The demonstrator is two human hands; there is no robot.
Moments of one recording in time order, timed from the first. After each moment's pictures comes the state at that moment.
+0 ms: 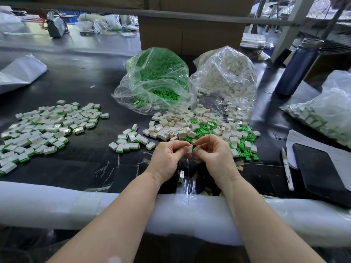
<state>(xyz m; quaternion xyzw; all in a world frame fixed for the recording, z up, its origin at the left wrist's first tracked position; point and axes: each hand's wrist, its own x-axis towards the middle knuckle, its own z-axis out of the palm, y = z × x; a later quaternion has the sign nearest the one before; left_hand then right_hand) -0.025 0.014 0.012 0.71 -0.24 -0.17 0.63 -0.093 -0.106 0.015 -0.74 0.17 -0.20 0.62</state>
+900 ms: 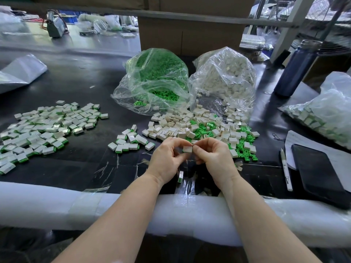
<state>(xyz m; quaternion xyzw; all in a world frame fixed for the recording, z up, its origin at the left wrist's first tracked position) -0.022 0.015 0.005 0.78 -0.31 -0.08 0.54 -0.092 -0.108 0.014 -0.71 0.17 -0.19 0.65</state>
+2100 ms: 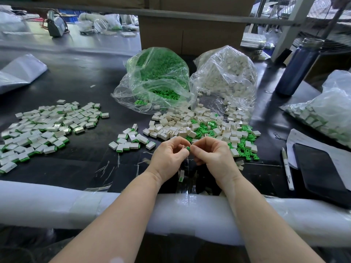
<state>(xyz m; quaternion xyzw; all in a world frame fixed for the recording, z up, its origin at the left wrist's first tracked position) -0.028 0.015 0.020 0.76 -0.26 -0.15 0.57 -0.094 -0.105 0.017 -0.72 0.12 -0.18 0.66</state>
